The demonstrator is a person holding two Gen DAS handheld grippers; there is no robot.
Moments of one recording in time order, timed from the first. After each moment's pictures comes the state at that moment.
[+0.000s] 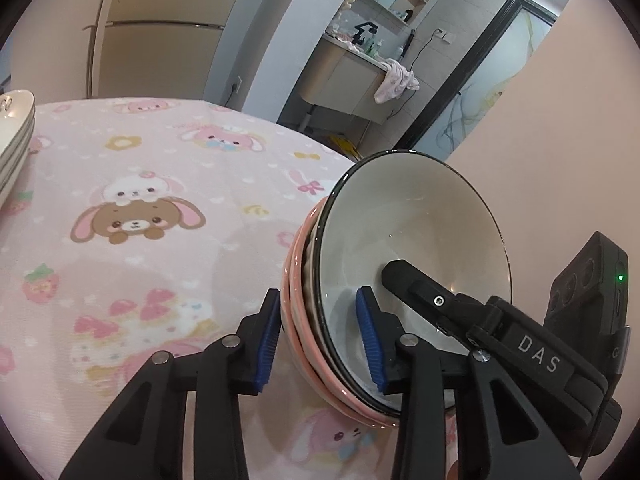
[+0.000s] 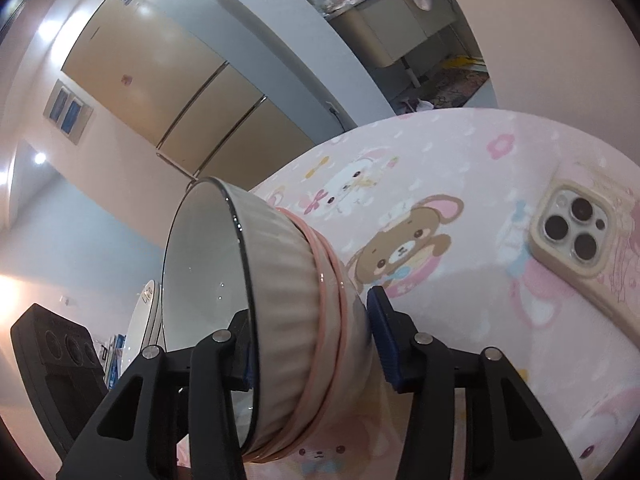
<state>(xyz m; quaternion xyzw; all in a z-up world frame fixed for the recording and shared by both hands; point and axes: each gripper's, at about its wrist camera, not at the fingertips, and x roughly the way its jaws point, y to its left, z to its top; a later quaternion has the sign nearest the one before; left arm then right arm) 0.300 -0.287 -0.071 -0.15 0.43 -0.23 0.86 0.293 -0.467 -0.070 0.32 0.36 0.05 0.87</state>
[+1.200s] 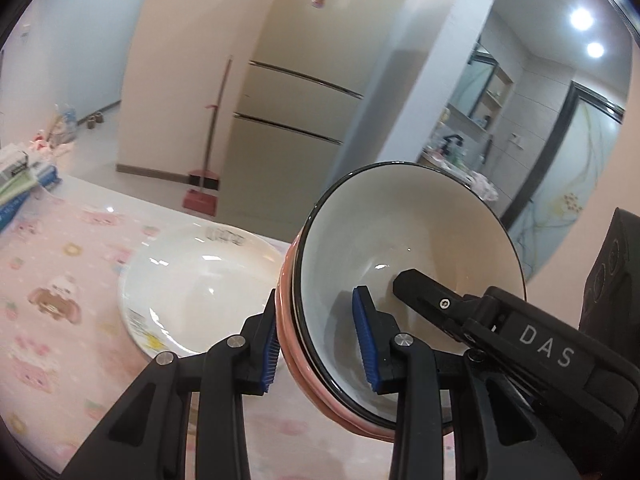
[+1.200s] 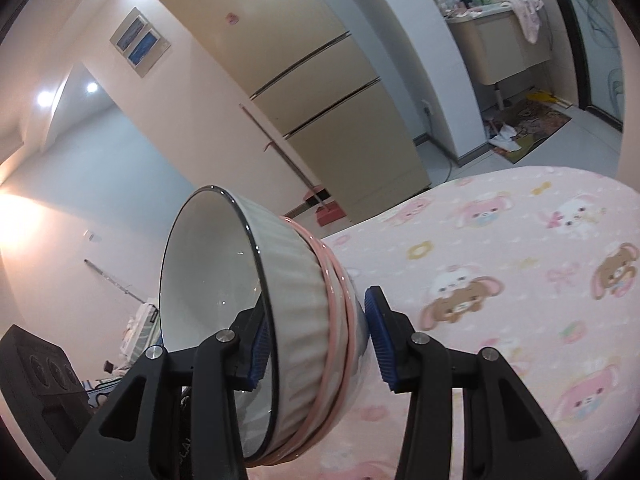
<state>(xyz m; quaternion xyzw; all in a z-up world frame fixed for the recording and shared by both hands) 0.271 -0.069 0.050 -0.18 0.31 -0.05 0.93 0.320 -0.239 0.054 0.24 0.37 0.15 0.89</state>
